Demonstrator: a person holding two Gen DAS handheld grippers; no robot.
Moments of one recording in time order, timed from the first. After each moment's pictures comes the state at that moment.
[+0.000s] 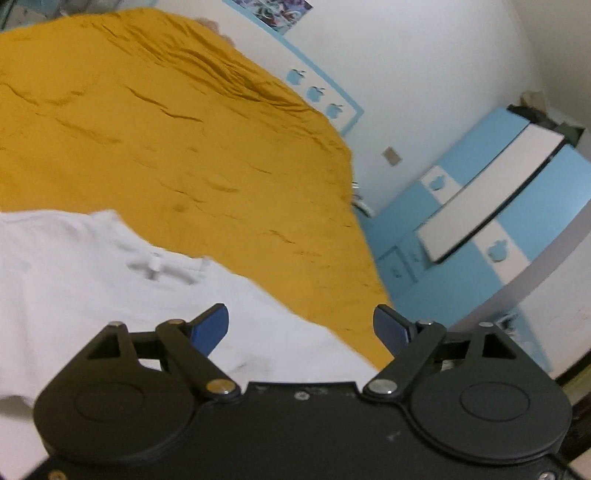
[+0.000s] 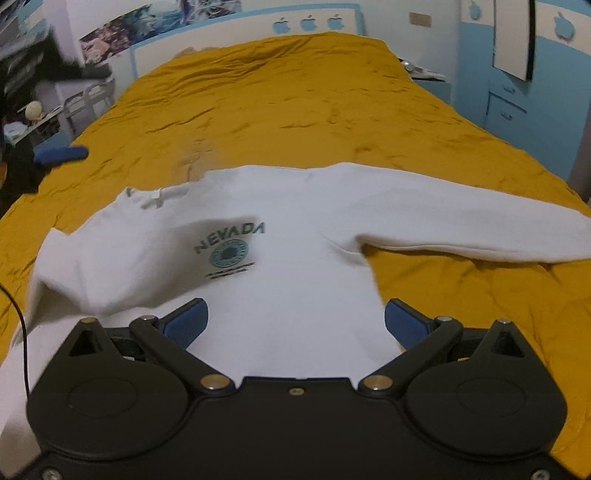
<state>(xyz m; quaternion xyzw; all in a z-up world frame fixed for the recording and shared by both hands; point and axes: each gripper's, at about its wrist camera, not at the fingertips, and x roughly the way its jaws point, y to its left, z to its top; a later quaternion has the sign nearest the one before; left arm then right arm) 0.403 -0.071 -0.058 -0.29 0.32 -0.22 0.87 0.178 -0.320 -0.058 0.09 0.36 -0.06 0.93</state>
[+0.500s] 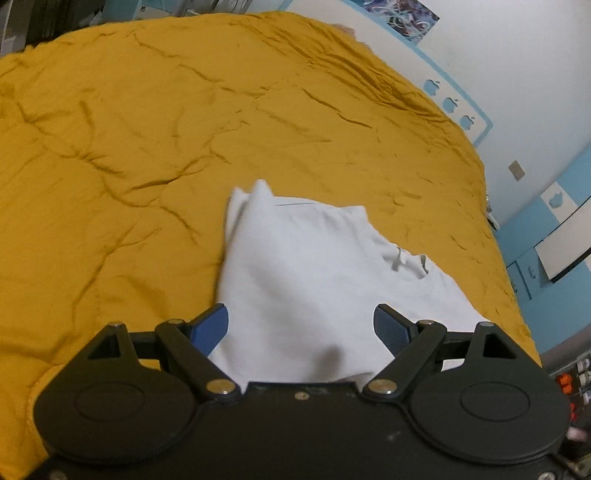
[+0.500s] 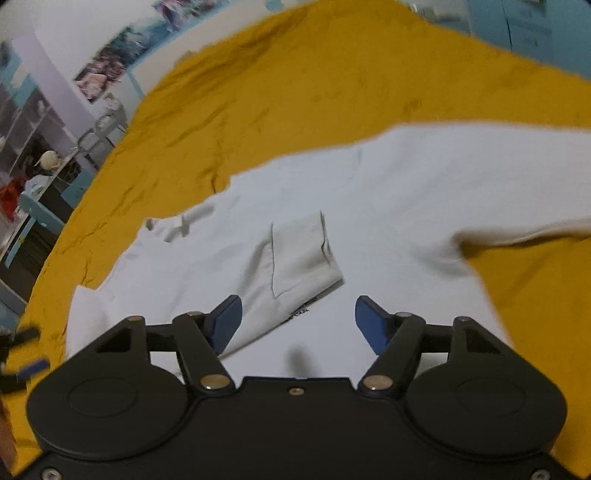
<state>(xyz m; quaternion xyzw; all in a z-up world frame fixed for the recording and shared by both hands) 0.381 0.086 -0.144 -0.27 0.38 -0.05 0.88 0.284 -0.318 -0.112 0.24 0.40 -0.01 0.88</state>
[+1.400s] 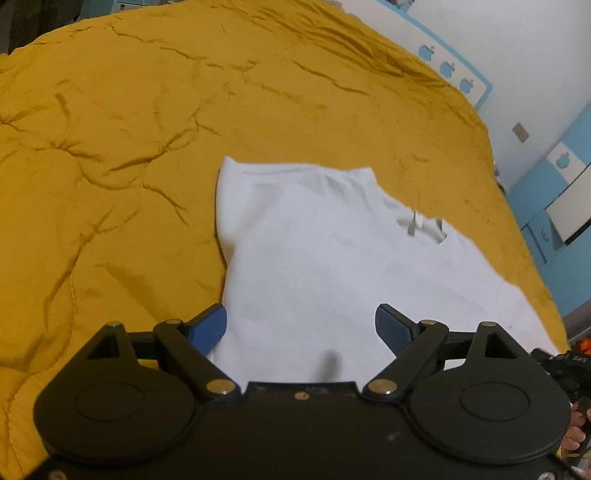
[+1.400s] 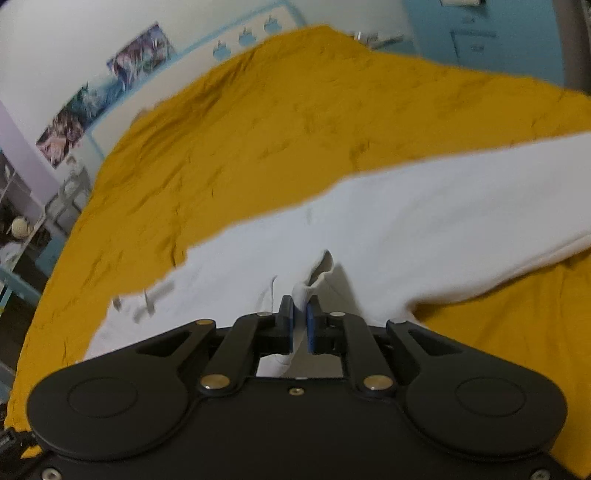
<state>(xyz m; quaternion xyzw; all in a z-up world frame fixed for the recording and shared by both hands) 0.378 0.077 -0.158 -0.22 0.42 -0.05 0.88 0.291 -0.353 -0.103 0.27 0.36 -0.08 0.89</state>
